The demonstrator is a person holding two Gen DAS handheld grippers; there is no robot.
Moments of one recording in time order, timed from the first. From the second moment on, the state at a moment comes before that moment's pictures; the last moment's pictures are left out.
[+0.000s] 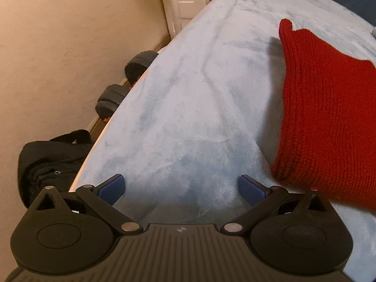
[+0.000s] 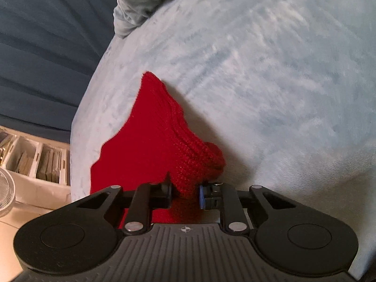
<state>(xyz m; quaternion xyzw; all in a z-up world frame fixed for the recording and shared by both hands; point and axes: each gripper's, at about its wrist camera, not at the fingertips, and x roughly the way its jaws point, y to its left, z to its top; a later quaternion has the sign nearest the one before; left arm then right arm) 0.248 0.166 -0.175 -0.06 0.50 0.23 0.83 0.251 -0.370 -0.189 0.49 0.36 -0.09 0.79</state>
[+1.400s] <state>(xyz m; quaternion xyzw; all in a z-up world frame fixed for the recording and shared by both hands) 0.248 0.216 -0.174 -0.22 0.46 0.19 0.84 0.219 0.070 -0.145 -0.33 0.27 0.27 0.86</state>
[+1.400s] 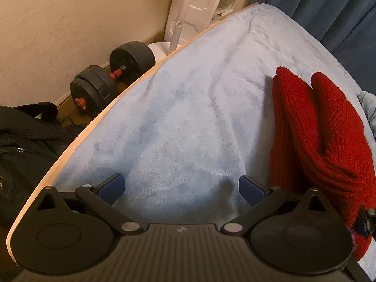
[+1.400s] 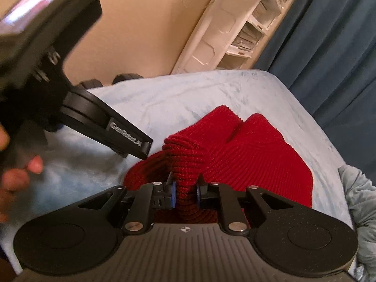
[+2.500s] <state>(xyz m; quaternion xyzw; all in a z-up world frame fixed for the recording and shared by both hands) 0.235 0.180 -0.154 -0.20 0.41 0.06 0.89 0.228 -0.003 -0.141 -0.18 0.41 0.24 0.86</state>
